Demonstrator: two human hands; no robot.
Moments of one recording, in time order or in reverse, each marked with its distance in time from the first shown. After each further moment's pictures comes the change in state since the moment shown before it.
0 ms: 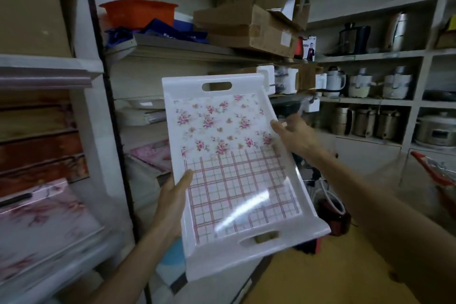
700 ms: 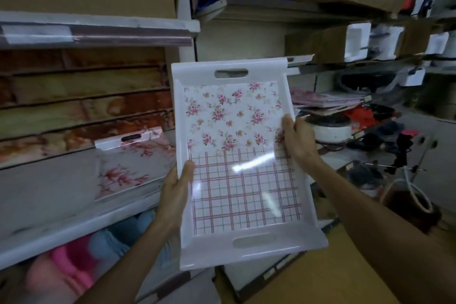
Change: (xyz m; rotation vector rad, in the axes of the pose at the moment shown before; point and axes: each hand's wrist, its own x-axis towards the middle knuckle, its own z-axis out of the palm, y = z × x) left_hand -0.087 -0.003 -0.148 0.247 0.312 0.119; right_hand -0.086 -0.045 0.166 0.253 -0.128 -0.112
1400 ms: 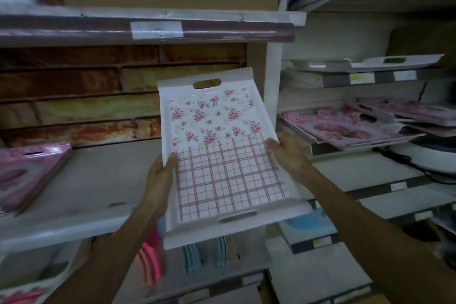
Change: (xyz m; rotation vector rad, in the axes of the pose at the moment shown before) left_hand 0.064 0.003 -0.179 0.073 0.376 -0.026; right_hand -0.001 -0.063 0.204 0.154 -0.518 0.016
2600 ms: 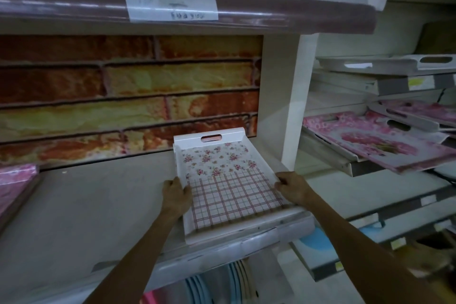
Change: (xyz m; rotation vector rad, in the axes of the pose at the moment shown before) left_hand 0.201 -0.117 0.002 0.720 -0.088 -0.124; right_hand 0.120 0.094 0.092 -0.445 -0.142 0.129
